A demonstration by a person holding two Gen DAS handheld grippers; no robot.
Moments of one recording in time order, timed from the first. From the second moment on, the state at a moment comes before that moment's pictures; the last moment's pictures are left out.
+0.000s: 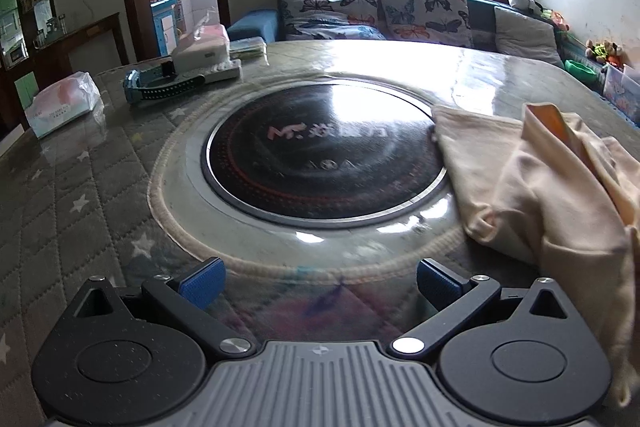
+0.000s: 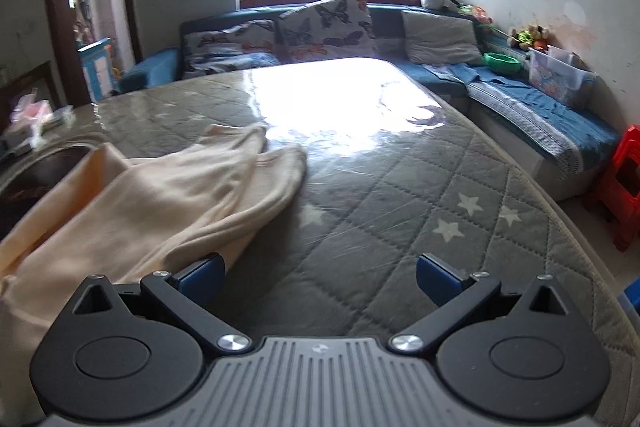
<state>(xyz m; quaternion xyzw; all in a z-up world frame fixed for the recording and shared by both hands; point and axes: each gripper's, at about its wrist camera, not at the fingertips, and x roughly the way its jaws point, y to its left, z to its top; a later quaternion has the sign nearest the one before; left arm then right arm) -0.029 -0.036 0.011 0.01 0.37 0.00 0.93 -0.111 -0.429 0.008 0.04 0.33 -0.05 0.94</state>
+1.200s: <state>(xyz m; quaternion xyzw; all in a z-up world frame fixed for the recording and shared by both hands) -0.079 -0.087 0.023 0.07 0.37 -0.05 0.92 -0.184 -0.373 0.021 0.03 0.32 0.05 0.94</state>
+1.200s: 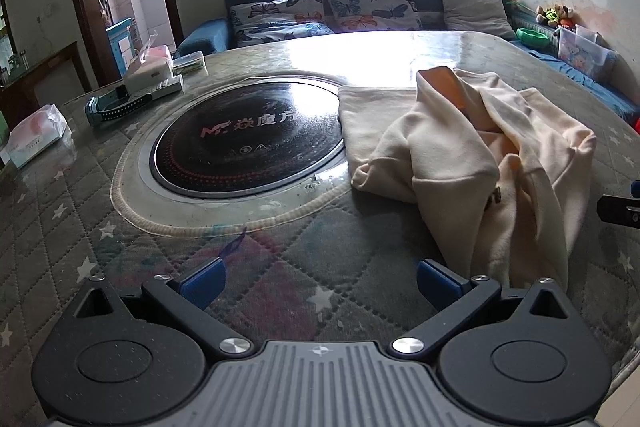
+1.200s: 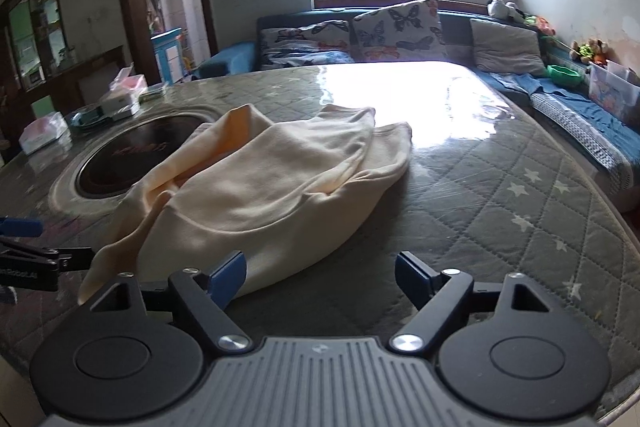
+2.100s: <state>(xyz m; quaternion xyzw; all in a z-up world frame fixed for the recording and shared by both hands) -0.091 -0.099 0.021 0.08 0.38 -0.06 0.92 -0.192 -0.349 0.019 0.01 0.33 0.09 0.94</state>
